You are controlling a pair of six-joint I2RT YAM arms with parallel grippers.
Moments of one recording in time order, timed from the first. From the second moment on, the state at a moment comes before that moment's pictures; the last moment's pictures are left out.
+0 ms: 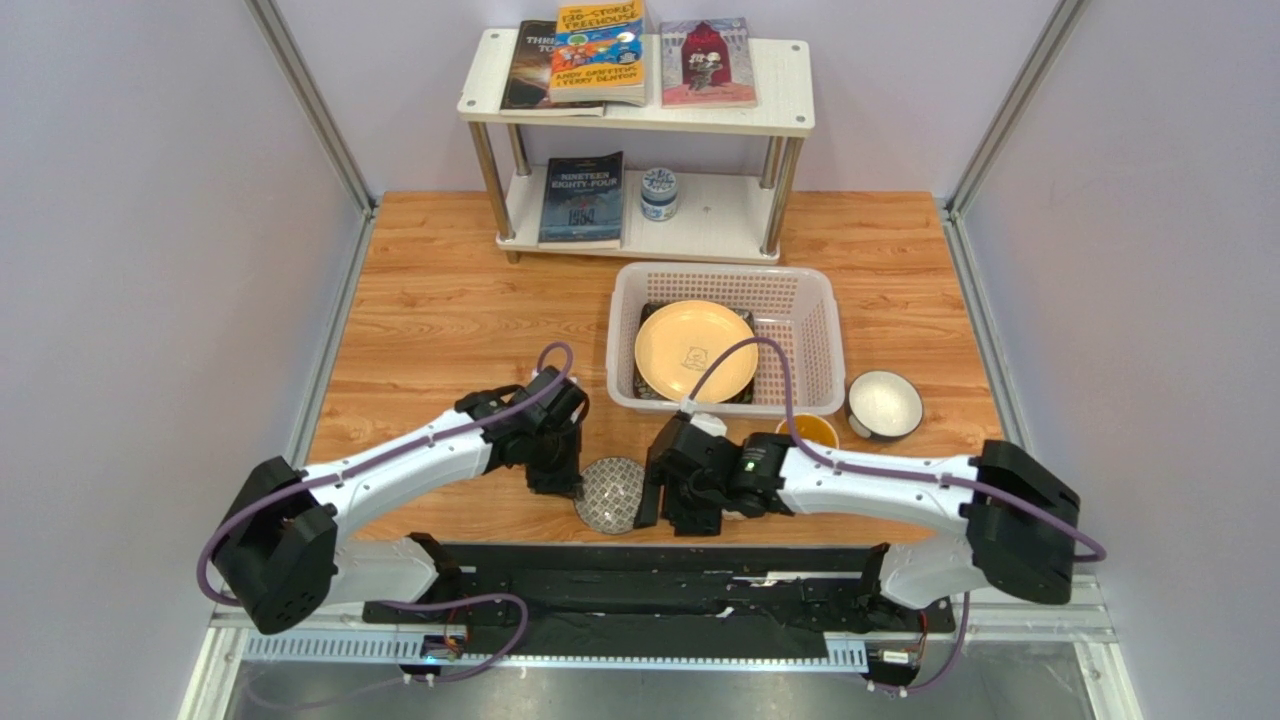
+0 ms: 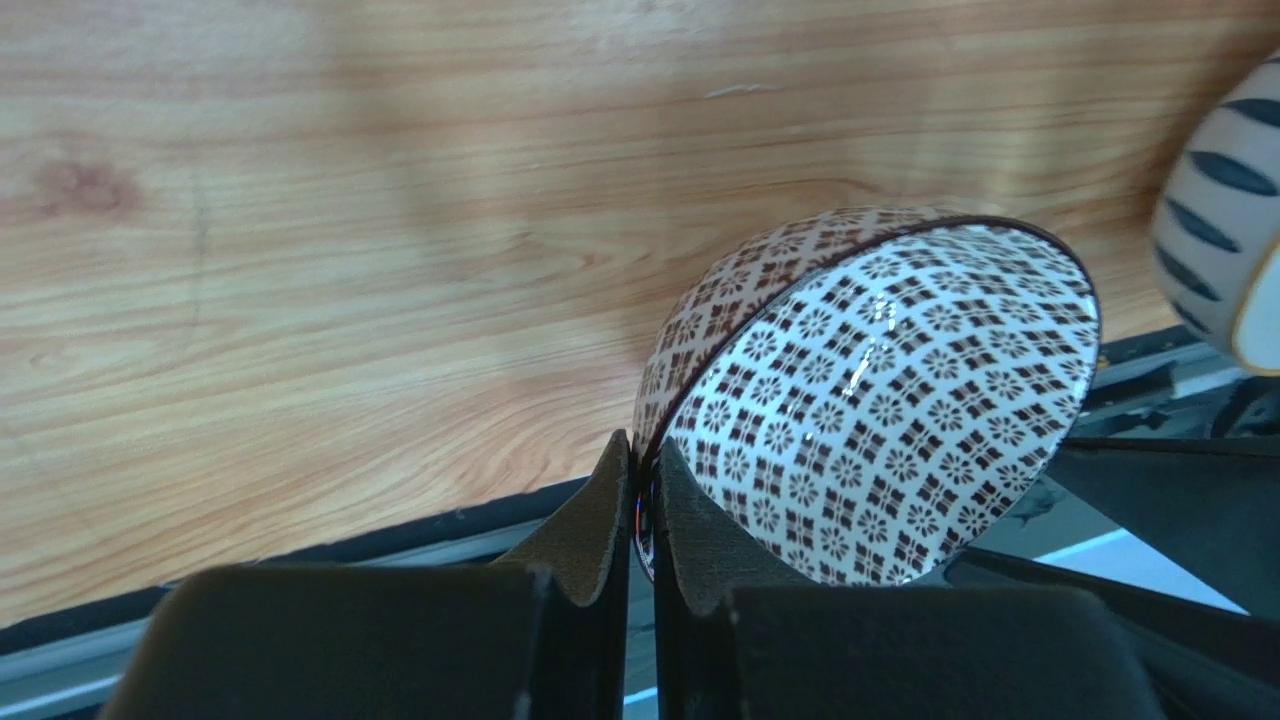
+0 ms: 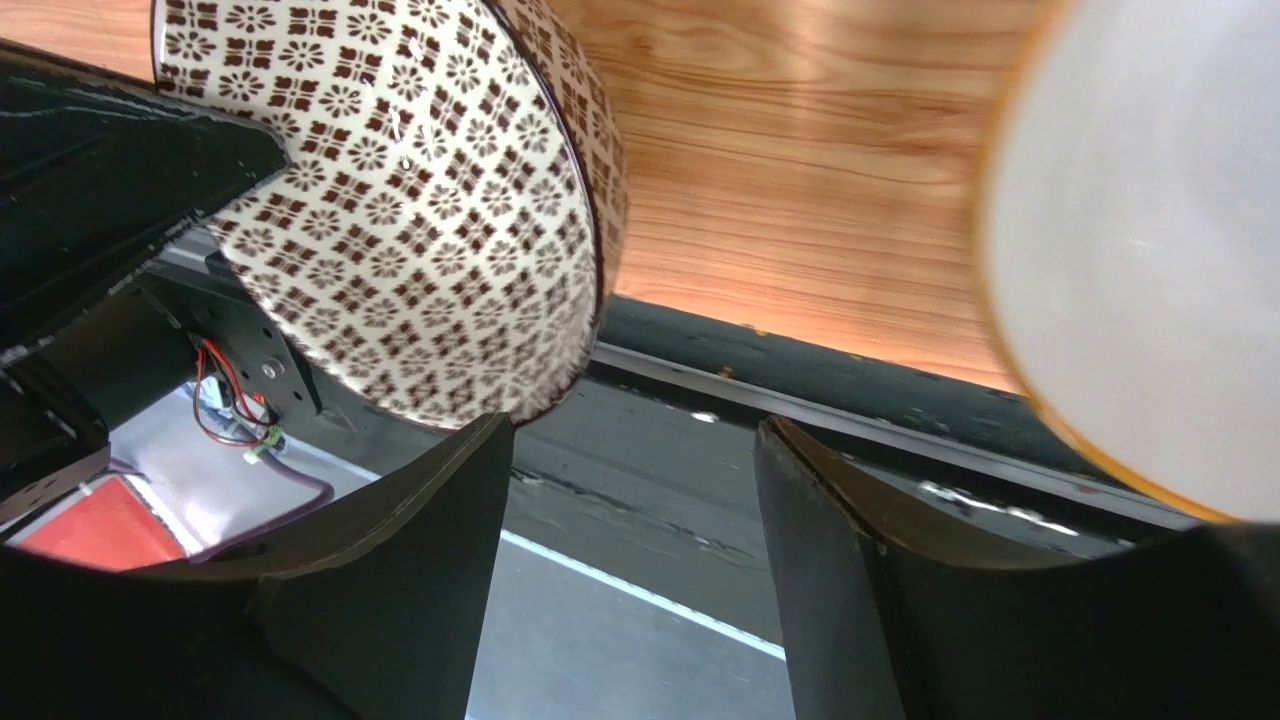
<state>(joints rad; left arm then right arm) -0.77 1.25 0.73 -0.67 0.11 -0.78 1.16 1.35 0.80 -0.50 0.01 1.24</state>
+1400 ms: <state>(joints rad) -0.51 0.86 0.78 -0.91 -0.10 -0.74 0.96 1.36 1.35 -0.82 0.14 0.99</state>
